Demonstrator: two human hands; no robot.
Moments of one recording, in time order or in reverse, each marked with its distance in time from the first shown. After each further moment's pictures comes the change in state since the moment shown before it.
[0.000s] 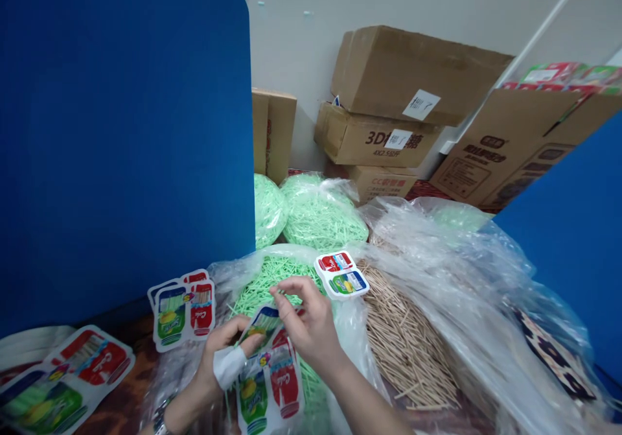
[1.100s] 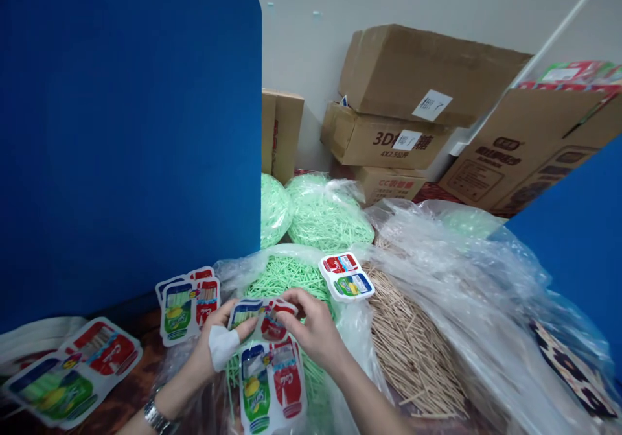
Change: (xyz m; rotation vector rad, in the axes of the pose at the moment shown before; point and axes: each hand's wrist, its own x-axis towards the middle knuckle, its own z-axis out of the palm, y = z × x) left_hand 0.017 0.014 -0.016 -0.172 0.049 -0.221; right_hand -0.007 0.032 0.000 -0.082 -0.254 0.127
